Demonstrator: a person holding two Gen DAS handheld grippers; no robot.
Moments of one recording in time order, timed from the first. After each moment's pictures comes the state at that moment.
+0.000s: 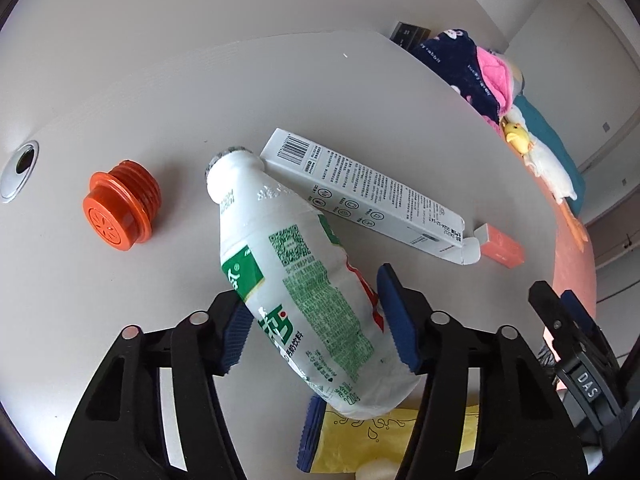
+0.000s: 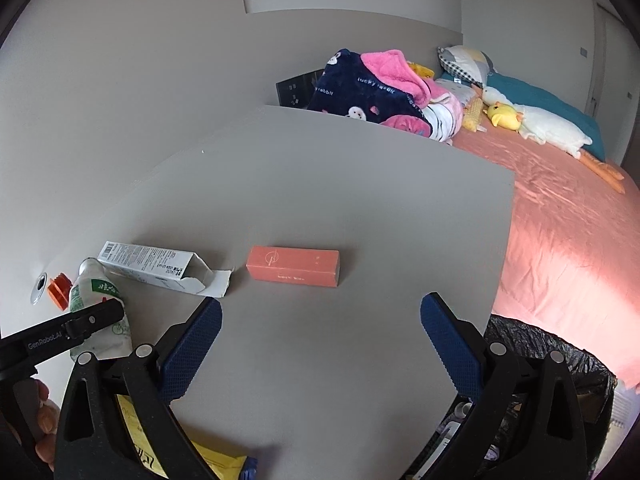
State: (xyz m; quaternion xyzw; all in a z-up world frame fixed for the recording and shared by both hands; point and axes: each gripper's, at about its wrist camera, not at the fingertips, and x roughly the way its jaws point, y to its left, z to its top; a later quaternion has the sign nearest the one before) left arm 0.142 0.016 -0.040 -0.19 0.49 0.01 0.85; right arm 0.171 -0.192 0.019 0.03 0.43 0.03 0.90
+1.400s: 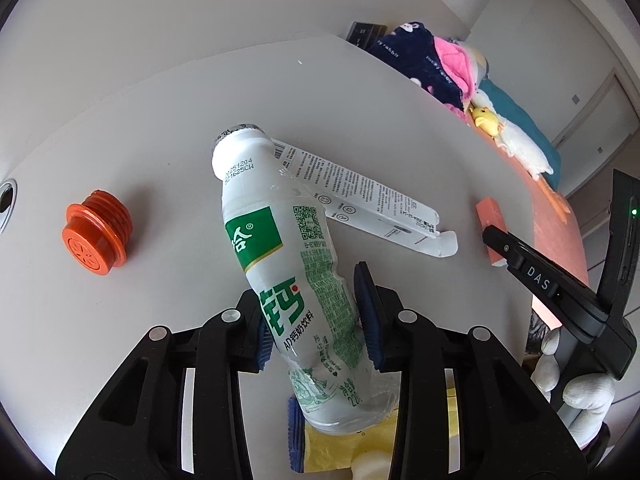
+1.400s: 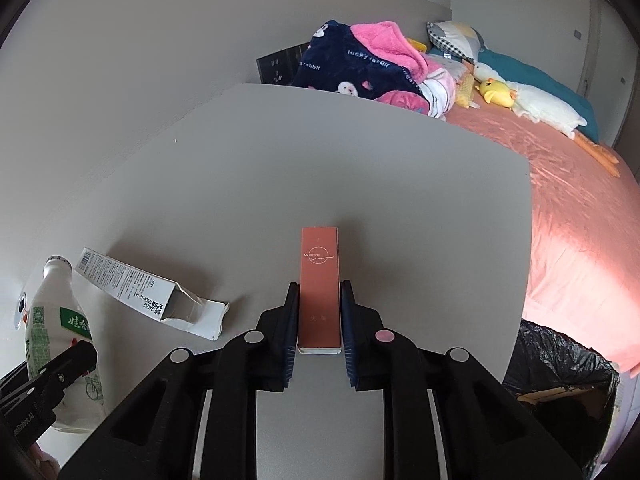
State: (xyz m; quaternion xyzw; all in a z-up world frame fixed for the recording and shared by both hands) left arm 0.137 0.003 -0.030 -0.15 0.47 -0.05 0.87; right arm 0.206 -0.187 0.005 0.03 0.47 0.00 0.88
